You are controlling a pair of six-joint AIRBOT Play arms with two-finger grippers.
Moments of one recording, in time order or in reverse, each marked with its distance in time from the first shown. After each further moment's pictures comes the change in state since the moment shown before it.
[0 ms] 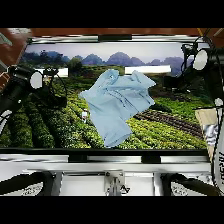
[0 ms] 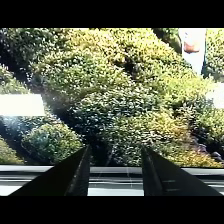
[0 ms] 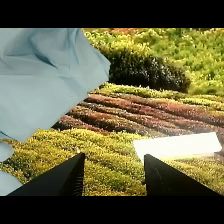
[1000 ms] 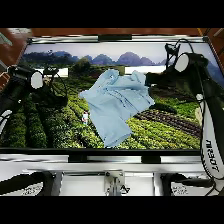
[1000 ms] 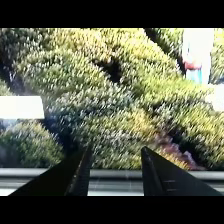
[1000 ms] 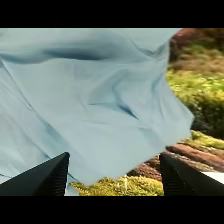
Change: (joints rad) left arm 0.000 -0.003 0.000 -0.005 0.040 0.000; right arm 0.059 -0.143 0.000 0.209 -0.252 -0.019
